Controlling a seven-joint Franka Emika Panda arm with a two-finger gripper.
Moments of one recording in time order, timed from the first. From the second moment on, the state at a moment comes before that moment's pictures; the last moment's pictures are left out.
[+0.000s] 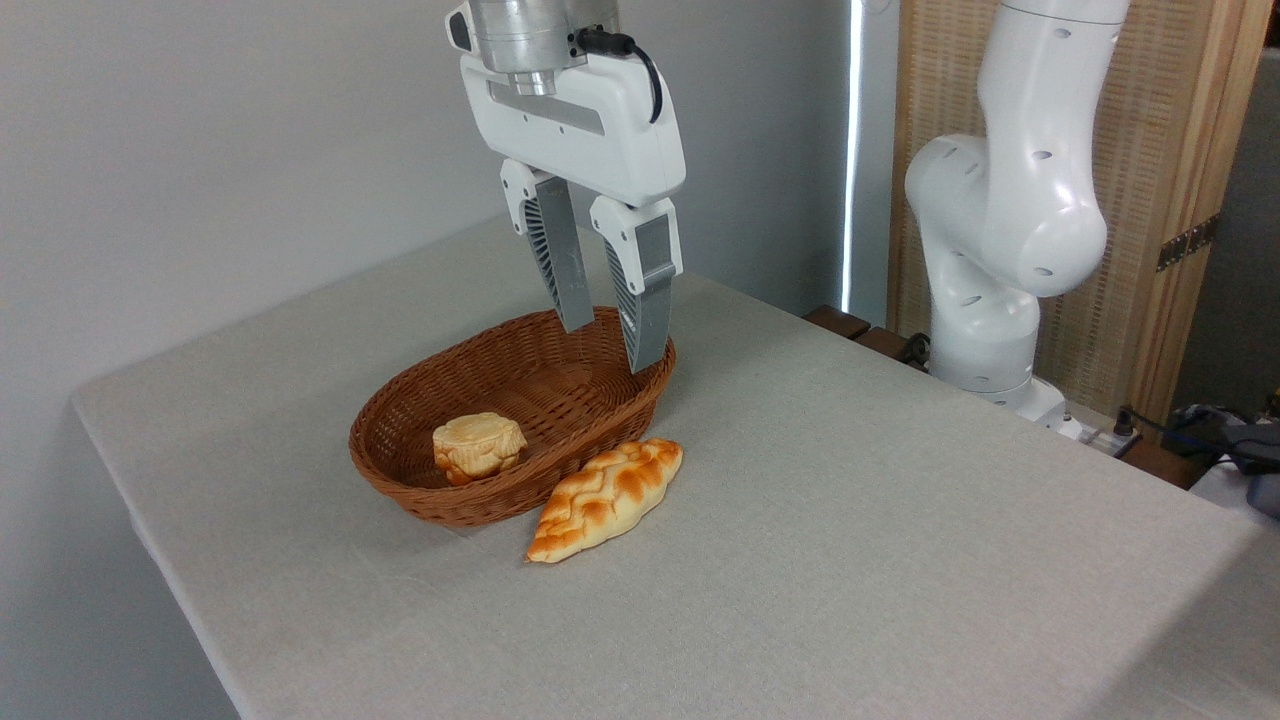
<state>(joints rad) -0.42 -0.22 0.33 -1.84 0.10 1.63 0.73</state>
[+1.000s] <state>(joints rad) -0.51 -0.21 0.33 -1.87 0.10 1.62 0.73</state>
